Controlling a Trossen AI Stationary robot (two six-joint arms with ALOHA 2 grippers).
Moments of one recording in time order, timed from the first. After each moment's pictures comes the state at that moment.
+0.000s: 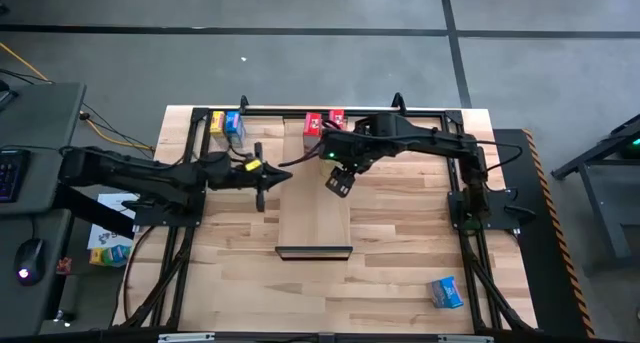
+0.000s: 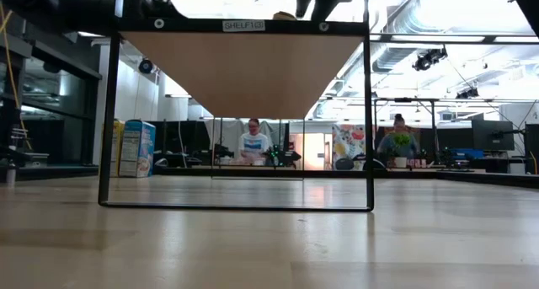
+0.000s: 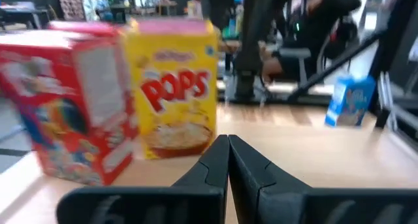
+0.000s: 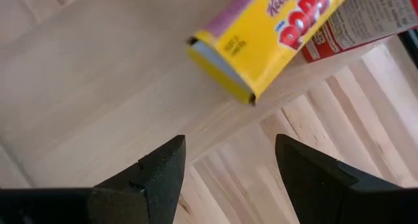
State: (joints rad) left arm 0.06 1.01 0.39 0.53 -0.07 0.02; right arm -0.01 1.98 2.29 -1.57 0.14 0.50
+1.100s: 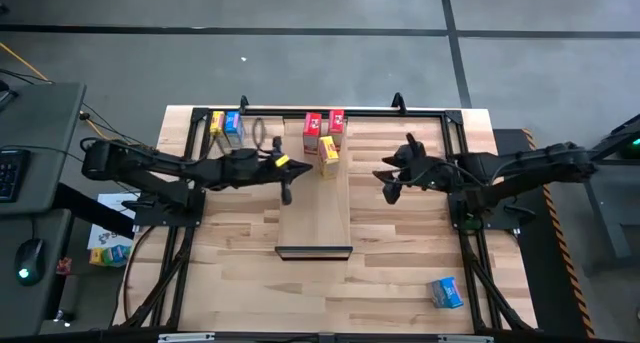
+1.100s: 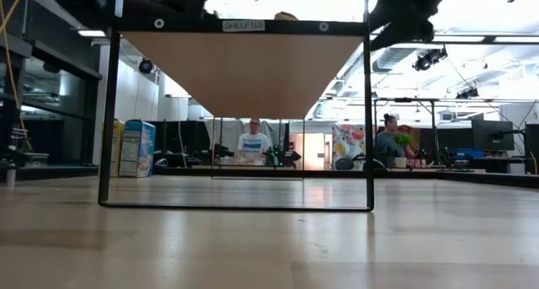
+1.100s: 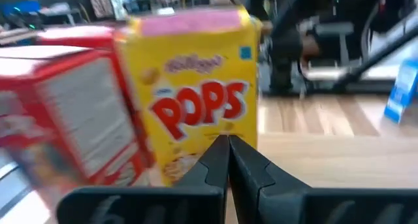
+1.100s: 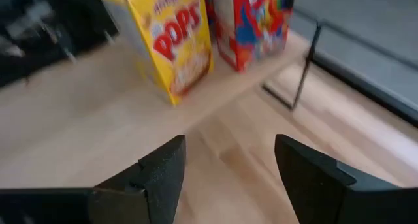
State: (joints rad) left arm 0.07 1.30 0.59 0.55 -0.17 0.11; right arm 0.11 1.02 0.87 -0.49 0.51 0.52
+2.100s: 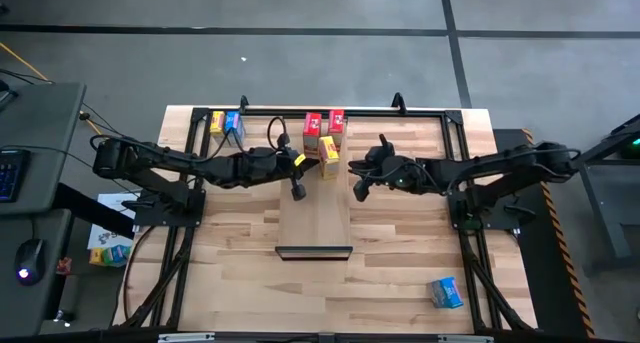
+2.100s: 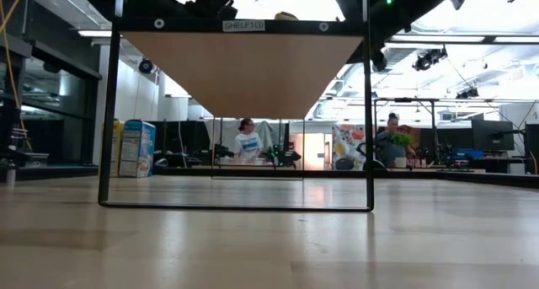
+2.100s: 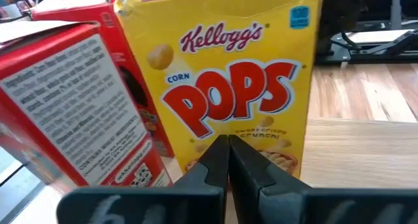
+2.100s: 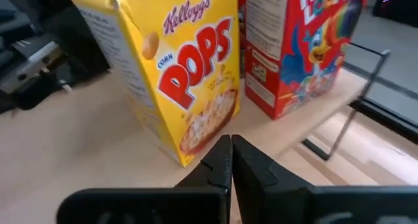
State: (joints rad) left arm 0.07 1.40 0.73 0.39 -0.30 0.12; right arm 0.02 1.29 0.80 0.03 0.47 0.38
